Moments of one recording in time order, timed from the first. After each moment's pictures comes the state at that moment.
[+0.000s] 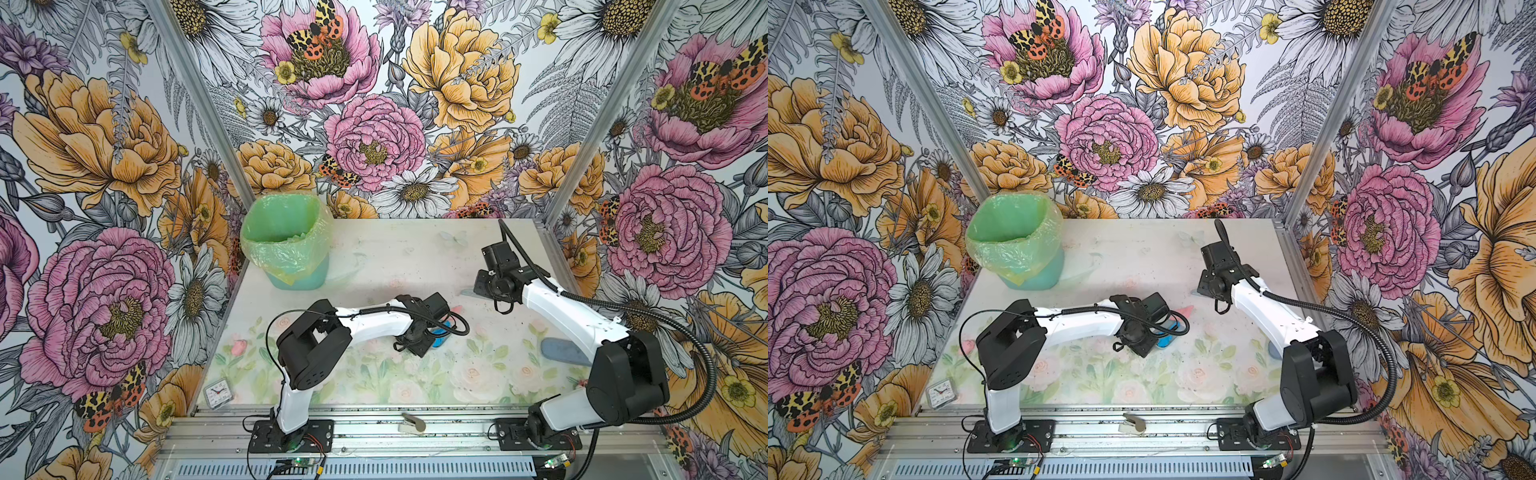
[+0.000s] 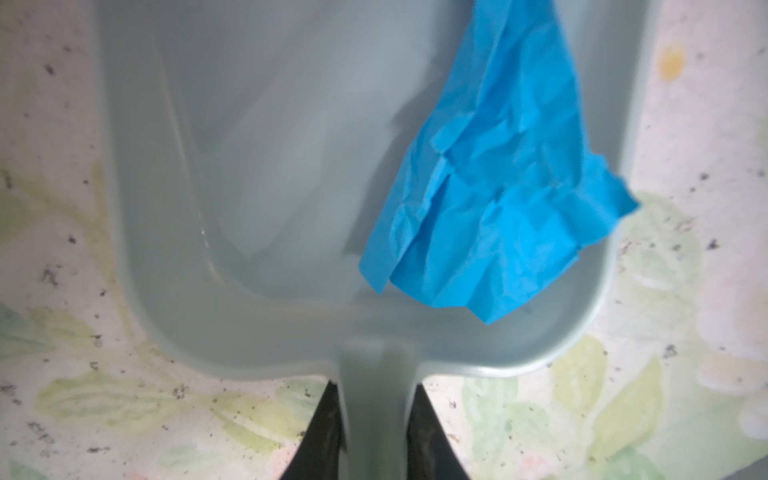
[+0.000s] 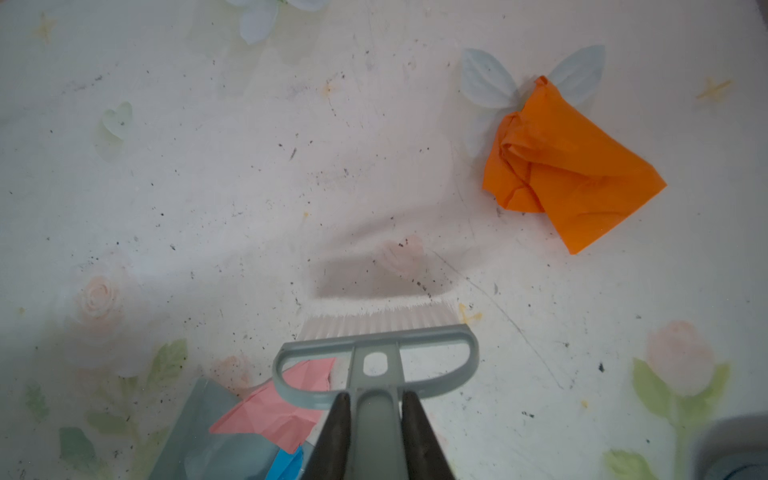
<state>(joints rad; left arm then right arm) -0.99 1.93 1.32 -0.78 -0.05 -0.26 0.32 1.47 1.09 -0.70 0.15 0.58</state>
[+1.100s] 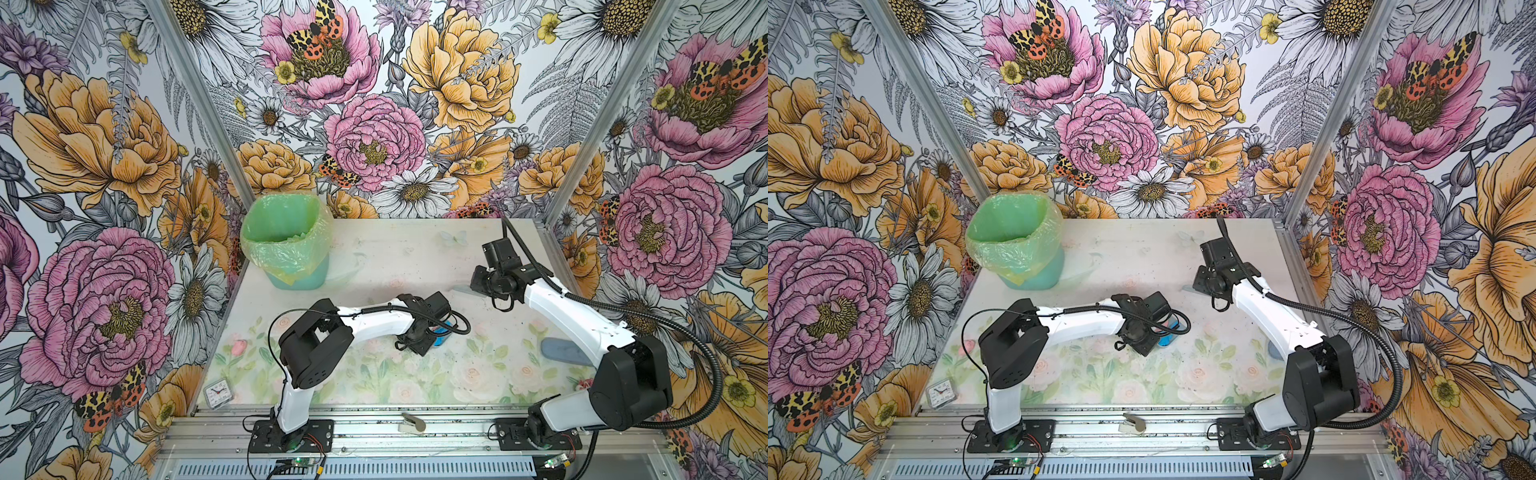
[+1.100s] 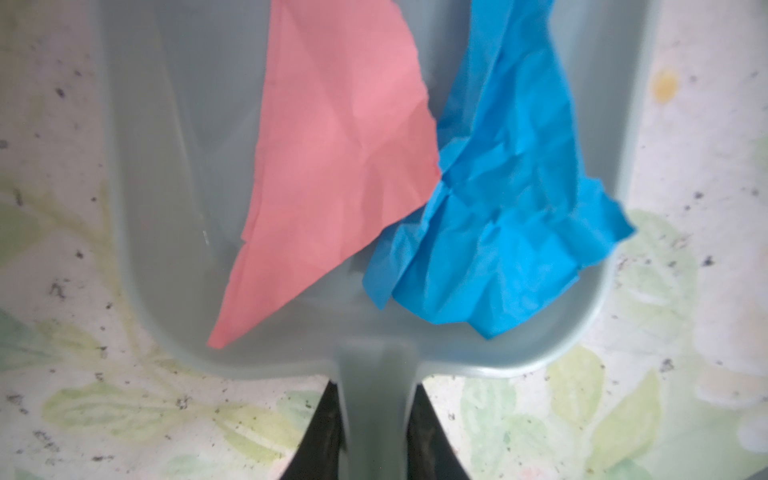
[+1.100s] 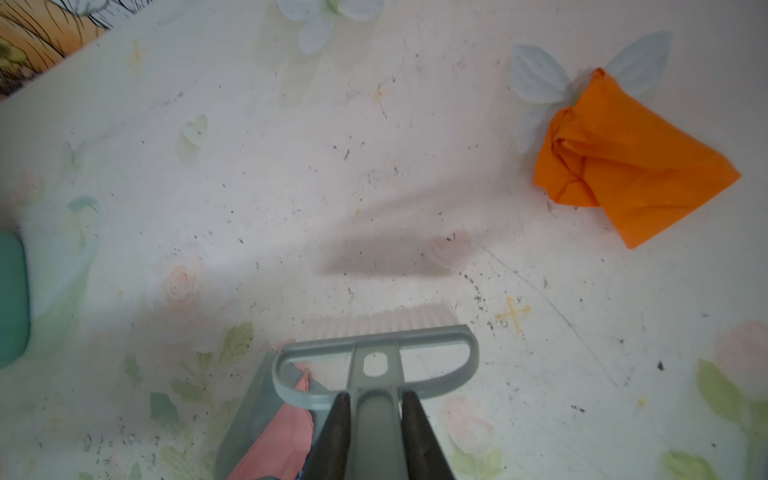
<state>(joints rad) -0.99 1.94 1.34 -0.78 -0.06 -0.26 0.31 1.44 1.17 -0.70 0.07 0.61</state>
